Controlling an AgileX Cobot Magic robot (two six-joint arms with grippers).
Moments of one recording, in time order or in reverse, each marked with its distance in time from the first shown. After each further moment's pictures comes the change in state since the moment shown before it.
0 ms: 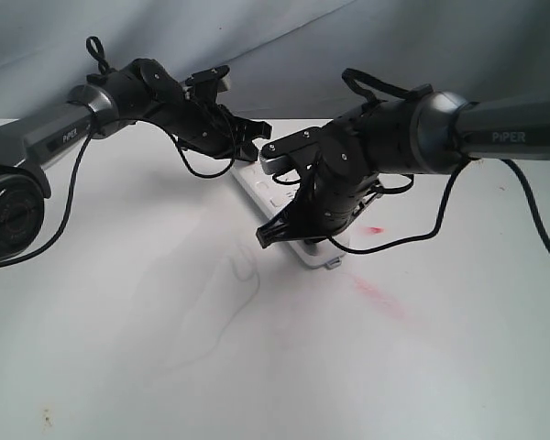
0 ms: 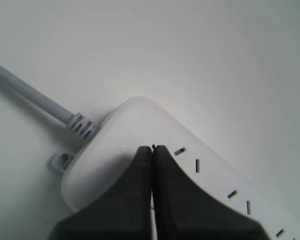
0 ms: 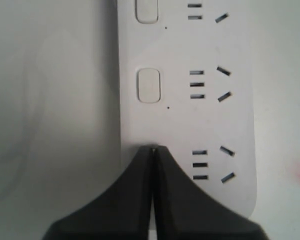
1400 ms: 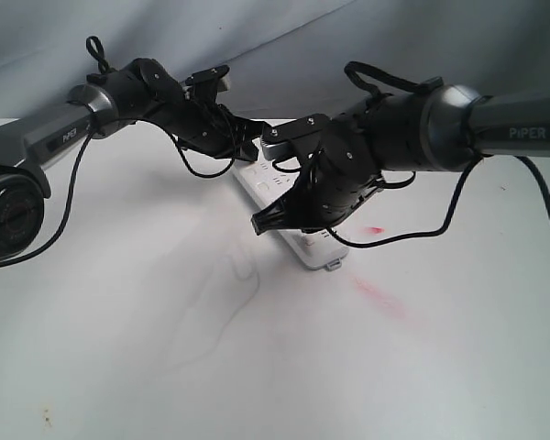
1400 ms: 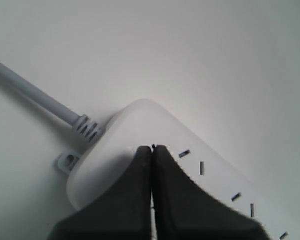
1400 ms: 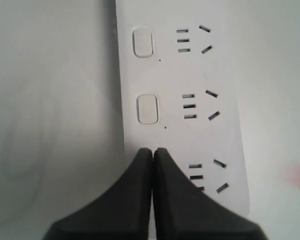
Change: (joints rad) left arm 0.000 0.000 0.000 0.000 0.000 0.002; right arm 0.000 -0.080 0.014 -0.055 -0.072 0.112
